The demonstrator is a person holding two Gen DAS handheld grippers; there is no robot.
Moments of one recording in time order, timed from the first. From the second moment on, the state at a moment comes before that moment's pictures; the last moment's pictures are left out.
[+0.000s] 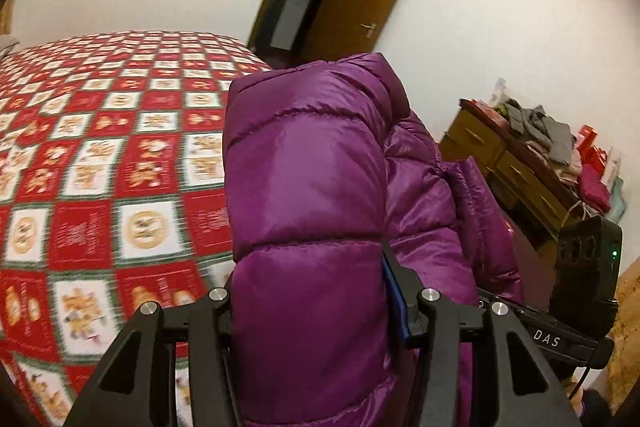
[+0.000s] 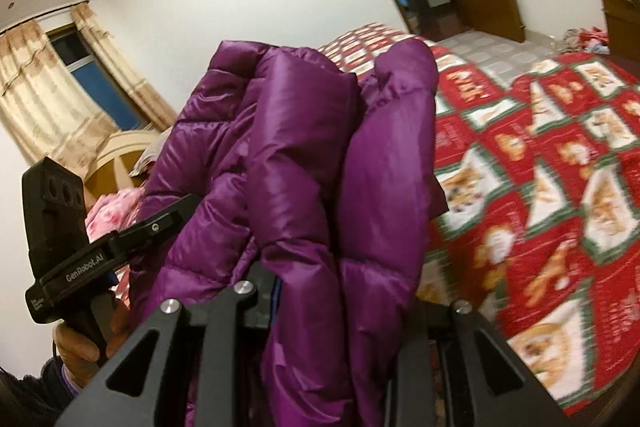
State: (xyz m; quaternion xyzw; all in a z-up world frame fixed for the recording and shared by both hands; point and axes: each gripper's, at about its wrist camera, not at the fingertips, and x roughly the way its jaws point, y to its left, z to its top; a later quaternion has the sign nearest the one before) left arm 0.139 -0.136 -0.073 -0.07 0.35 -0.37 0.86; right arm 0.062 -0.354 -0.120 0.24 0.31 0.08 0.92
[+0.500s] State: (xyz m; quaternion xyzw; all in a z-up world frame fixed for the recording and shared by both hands) left arm 0.189 -0.203 -0.078 -0.07 0.36 -0.35 0.86; right arm 0.104 -0.407 -0.118 0.22 0.31 0.04 0.92
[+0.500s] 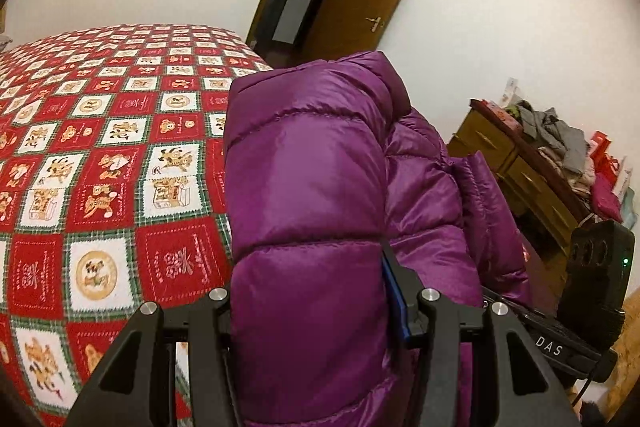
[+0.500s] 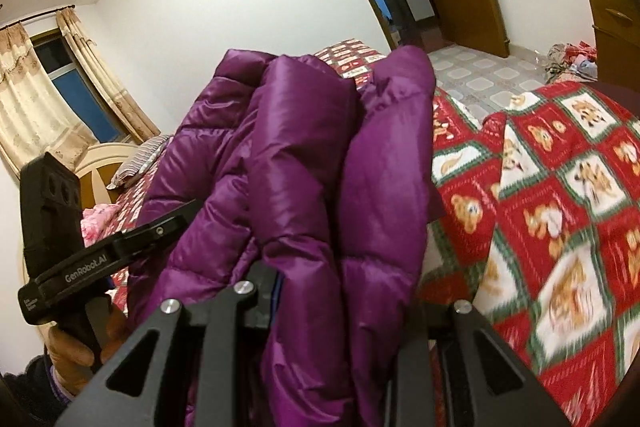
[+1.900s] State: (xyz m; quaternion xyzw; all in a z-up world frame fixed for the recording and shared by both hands) left arm 0.251 -0.272 -0.145 0.02 0.38 -0.22 0.90; right arm 0.109 -0.437 -0.068 0.11 0.30 -0.14 0.94
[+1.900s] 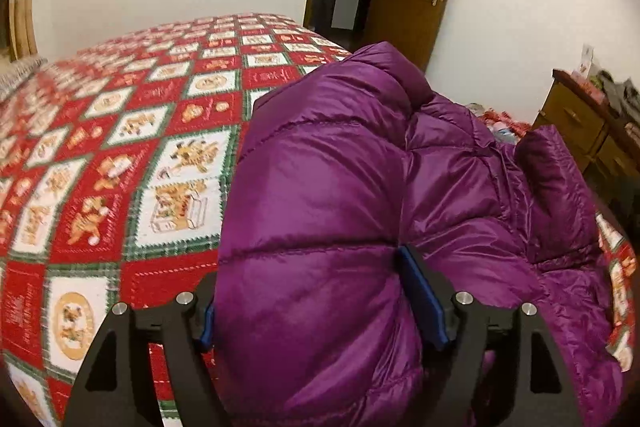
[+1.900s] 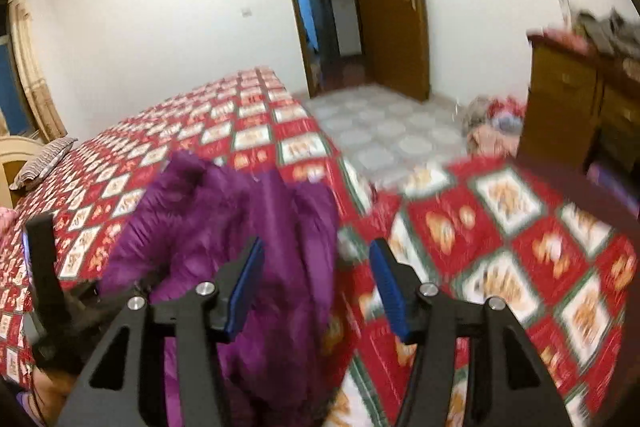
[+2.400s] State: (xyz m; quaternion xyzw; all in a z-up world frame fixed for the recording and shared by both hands) left arm 0.251 -0.277 -0.144 0.04 0.37 -0.21 0.90; right arm 0.185 -0.436 -0.120 0.06 0.41 -0.17 0.89
